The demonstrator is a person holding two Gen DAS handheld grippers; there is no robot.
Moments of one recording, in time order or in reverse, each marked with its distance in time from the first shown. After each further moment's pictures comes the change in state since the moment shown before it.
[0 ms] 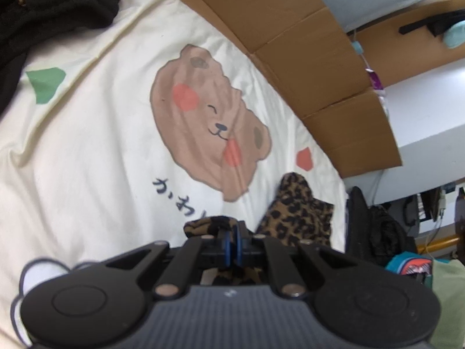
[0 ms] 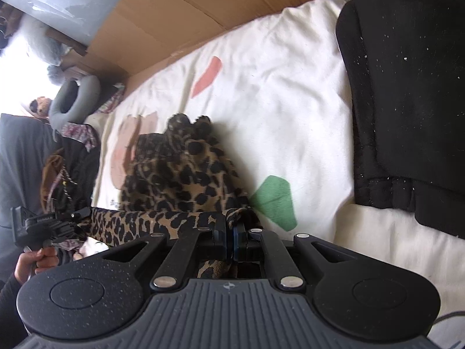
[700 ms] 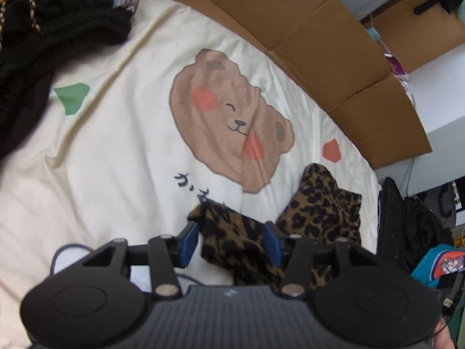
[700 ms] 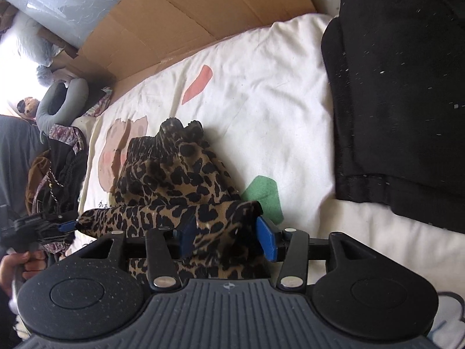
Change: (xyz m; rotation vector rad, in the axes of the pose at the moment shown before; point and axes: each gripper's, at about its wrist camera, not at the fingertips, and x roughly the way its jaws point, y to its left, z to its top) left arm -0.020 -0.037 -0.017 0.061 0.002 0.196; right arm -0.026 0.017 -0.014 -0.008 -0.053 -0.100
